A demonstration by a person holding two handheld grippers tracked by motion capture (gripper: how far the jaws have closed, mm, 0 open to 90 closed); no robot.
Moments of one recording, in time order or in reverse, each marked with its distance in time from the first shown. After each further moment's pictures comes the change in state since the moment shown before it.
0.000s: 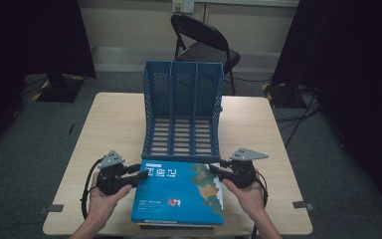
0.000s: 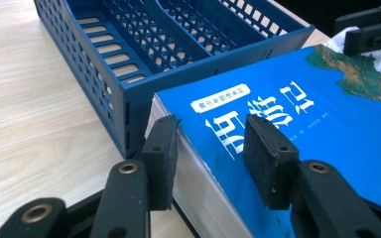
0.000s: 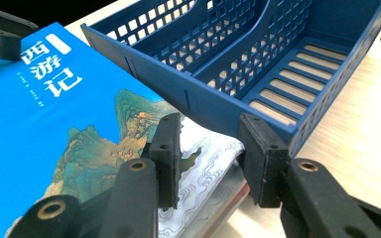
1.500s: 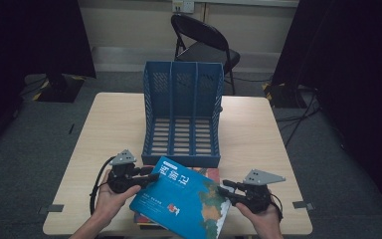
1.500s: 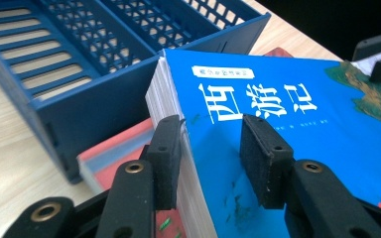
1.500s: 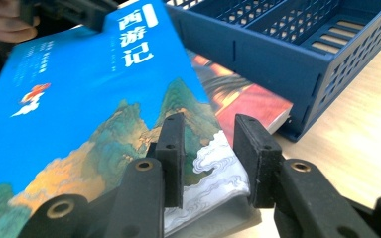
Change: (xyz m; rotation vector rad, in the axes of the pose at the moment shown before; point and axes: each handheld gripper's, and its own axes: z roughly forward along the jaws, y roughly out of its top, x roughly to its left) left arm -0.011 0.010 0.023 0.058 -0.151 0.047; right arm 0.019 -0.037 -0.051 0.010 0.100 -0.020
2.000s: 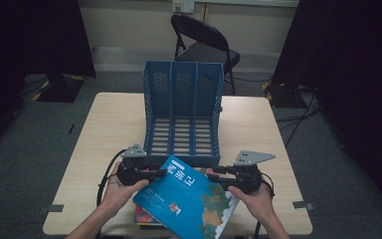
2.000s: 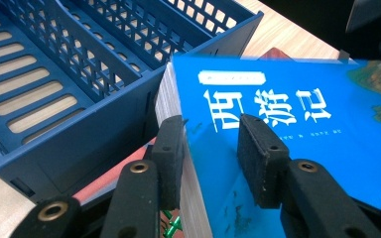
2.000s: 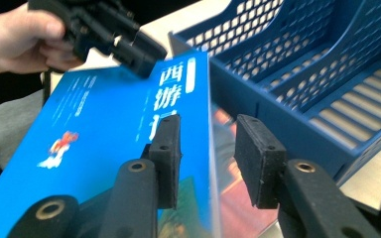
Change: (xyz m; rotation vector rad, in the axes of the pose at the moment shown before) left arm 0.002 0.016 0.018 0.039 -0.031 0.052; right arm -0.008 0.053 0.020 -0.007 0.117 -0.081
